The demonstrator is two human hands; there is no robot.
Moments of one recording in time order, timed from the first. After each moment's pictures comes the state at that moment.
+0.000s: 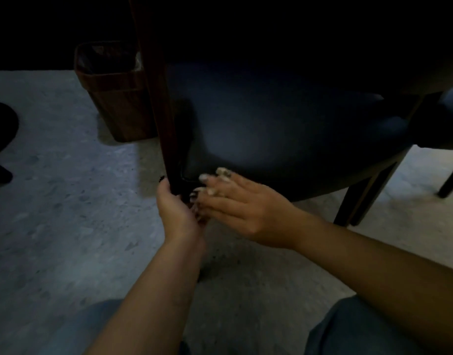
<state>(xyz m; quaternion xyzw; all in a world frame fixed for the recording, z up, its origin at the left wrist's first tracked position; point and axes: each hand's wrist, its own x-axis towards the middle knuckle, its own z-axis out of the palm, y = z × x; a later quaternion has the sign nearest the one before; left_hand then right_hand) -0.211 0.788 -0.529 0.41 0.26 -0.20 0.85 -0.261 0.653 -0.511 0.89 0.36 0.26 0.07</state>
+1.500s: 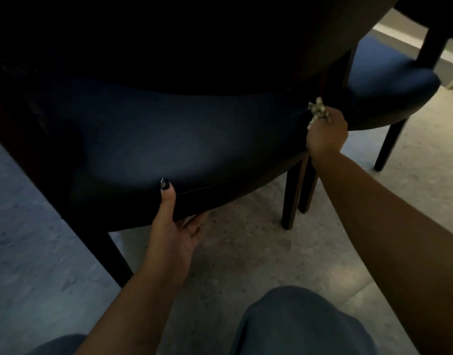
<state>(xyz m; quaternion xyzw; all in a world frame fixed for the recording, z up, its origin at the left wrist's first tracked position) -0.264 0.692 -0.532 0.46 0.10 -0.33 0.82 -0.278 0.399 -0.480 0.71 -0.50 0.35 -0.34</state>
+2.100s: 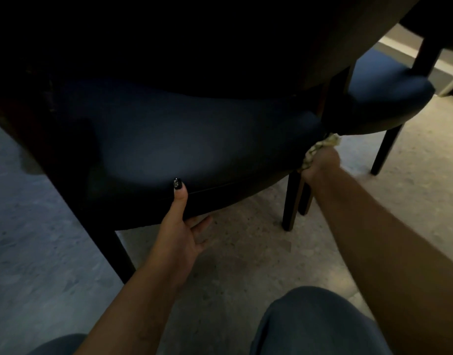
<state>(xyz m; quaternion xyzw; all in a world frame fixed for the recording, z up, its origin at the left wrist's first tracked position) -0.260 0.704 -0.524 0.50 0.07 -0.40 0.76 -0.288 0.417 -0.502 0.41 -0.47 0.33 -0.70</state>
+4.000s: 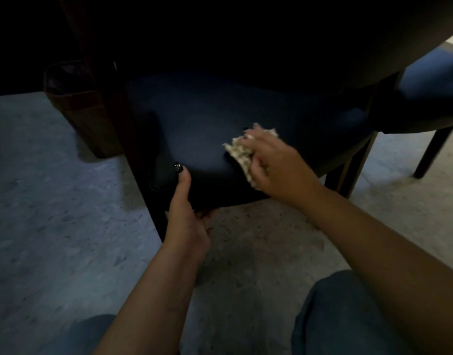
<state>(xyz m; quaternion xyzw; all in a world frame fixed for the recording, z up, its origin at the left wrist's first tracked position) -0.232 0.751 -0.521 0.49 0.17 -0.30 0.80 -0.266 0.587 -0.485 0.96 0.01 0.23 -0.16</state>
